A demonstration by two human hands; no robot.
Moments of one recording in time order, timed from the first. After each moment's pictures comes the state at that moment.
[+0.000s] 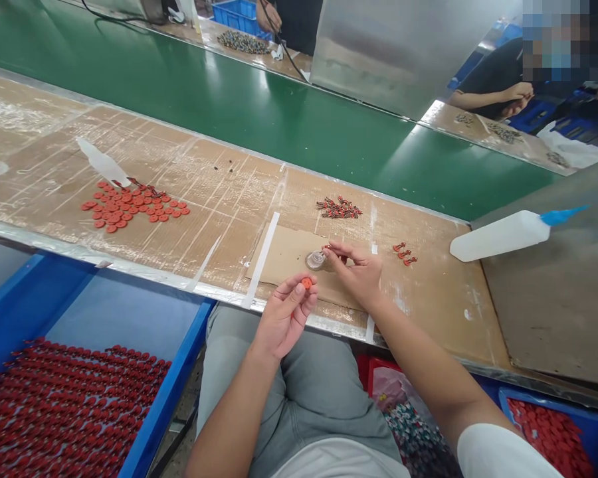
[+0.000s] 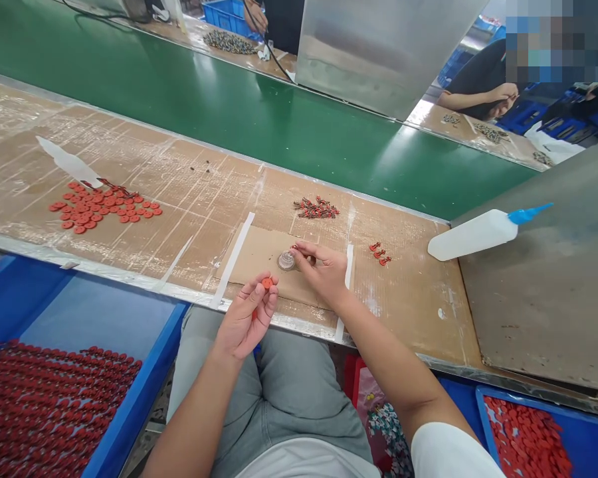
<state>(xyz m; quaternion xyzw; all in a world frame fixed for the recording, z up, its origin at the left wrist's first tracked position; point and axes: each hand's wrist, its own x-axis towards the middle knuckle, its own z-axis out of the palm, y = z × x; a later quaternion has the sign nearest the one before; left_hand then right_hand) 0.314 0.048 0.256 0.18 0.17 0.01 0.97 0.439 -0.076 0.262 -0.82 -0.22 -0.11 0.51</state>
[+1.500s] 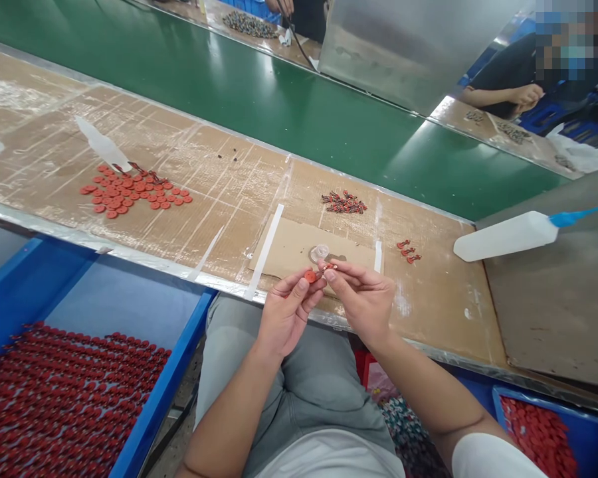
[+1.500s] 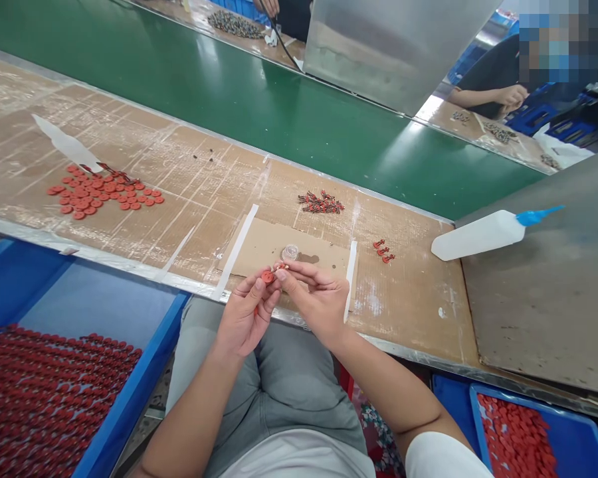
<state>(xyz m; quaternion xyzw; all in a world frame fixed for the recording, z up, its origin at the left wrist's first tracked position) 0.310 0.043 0.265 0.21 0.17 0.06 0.96 0.366 -0.061 0.296 -0.65 -0.12 0.05 0.74</state>
